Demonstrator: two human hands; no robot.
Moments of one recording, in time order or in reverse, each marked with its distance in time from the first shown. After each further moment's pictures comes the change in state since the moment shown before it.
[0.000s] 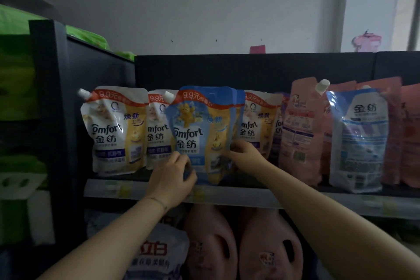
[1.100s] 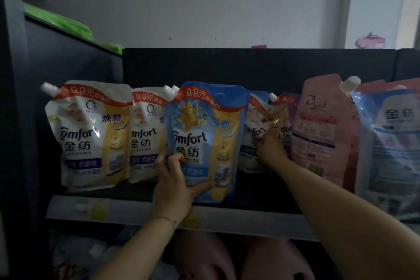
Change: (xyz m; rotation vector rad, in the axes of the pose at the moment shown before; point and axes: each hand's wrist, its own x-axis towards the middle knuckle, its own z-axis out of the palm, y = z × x) left_hand 0.030 0.003 0.070 -0.302 0.310 -0.116; right_hand 0.099 0.053 -0.049 -0.316 0.416 0.082
